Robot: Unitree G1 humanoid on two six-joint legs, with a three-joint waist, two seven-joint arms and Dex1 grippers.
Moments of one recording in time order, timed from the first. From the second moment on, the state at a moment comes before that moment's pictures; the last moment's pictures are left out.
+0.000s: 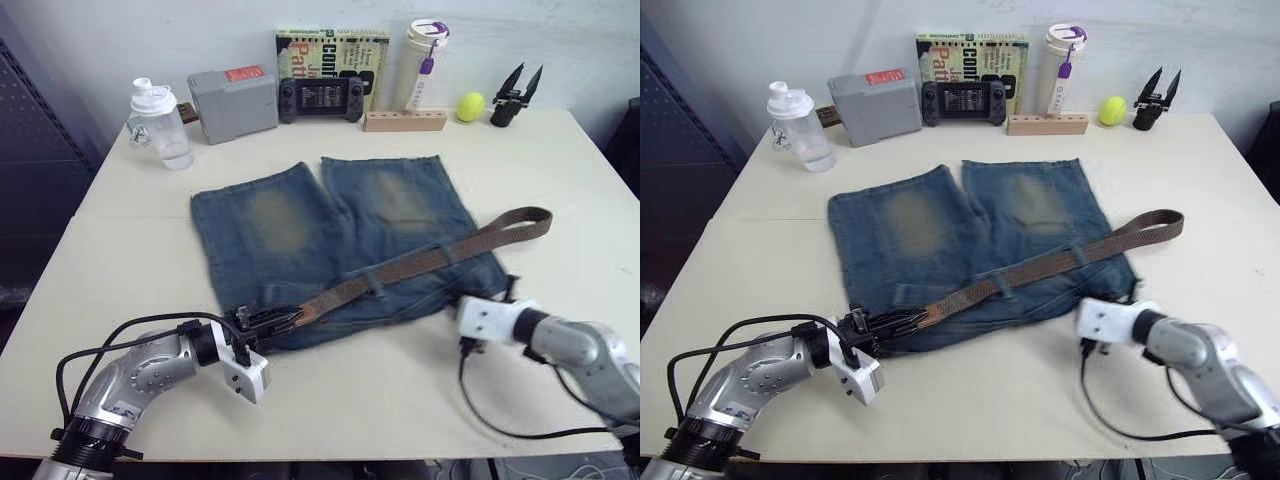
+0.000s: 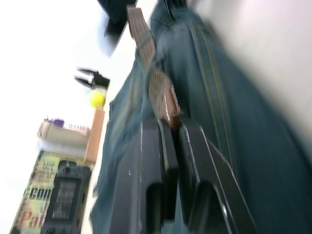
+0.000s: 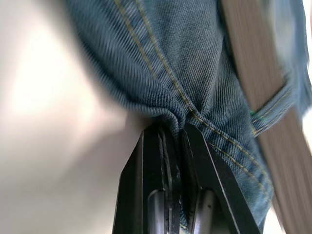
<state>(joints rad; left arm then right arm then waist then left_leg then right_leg) -0.10 0.67 -0.10 -0.06 0.43 -0.87 -0.38 -0.06 -1.01 0.03 0.03 -0.23 -0.08 0.57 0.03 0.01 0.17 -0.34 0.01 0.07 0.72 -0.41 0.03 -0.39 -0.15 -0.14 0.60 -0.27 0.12</state>
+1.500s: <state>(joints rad) -0.21 0.72 -0.09 -0.03 0.41 -1.02 -0.35 -0.10 -0.38 0.05 -0.44 1.95 0.75 -0.35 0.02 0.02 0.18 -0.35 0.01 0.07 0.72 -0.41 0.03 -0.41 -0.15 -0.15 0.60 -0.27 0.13</state>
